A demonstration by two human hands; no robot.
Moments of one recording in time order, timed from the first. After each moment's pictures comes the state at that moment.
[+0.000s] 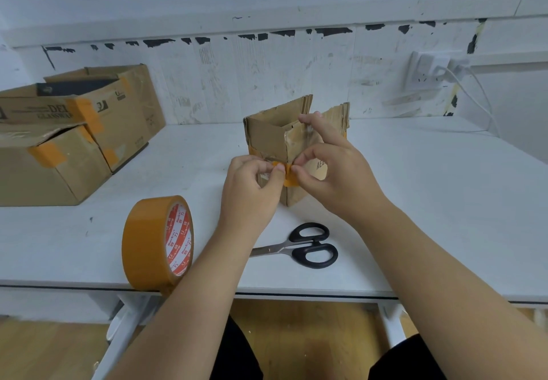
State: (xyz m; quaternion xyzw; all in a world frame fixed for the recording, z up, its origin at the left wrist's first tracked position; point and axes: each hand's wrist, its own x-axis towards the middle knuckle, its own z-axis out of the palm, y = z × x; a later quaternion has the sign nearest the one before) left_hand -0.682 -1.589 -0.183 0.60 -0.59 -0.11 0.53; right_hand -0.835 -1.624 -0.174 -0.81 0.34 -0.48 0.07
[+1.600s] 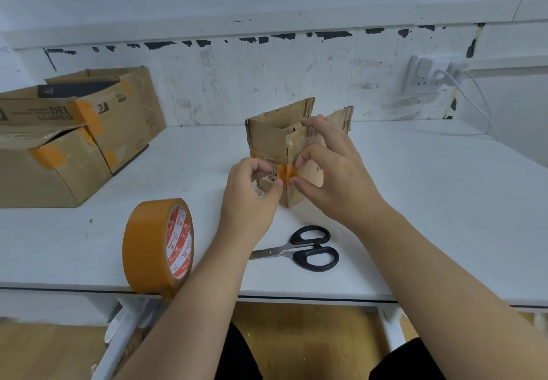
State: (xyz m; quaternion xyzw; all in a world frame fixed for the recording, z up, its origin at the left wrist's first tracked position) left_hand -0.677 -1.591 -0.195 0.54 -0.59 -0.17 0.57; right_hand -0.836 -1.630 -0.179 -0.83 0.33 -0.45 -0.02
